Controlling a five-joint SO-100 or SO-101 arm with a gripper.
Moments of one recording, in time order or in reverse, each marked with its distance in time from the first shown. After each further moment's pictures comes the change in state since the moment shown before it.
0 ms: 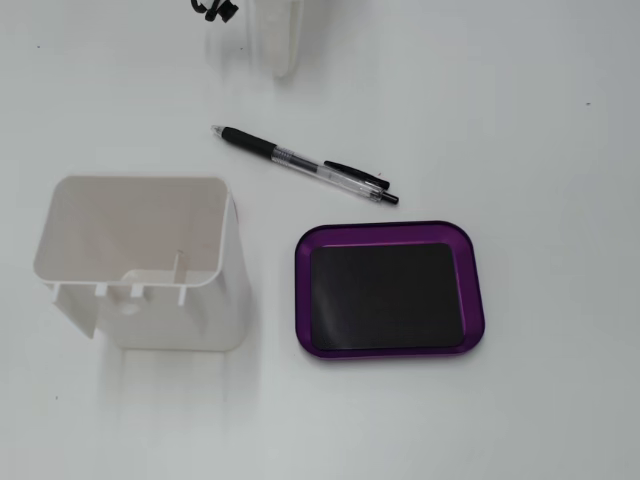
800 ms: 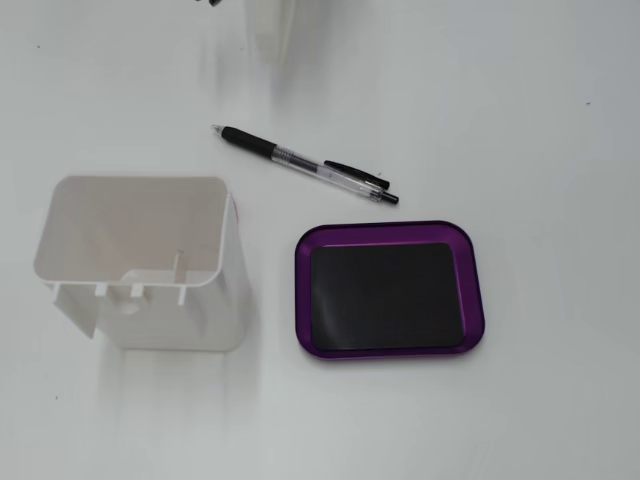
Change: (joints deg) arm 0.4 -9.8 -14.3 -6.2 -0.4
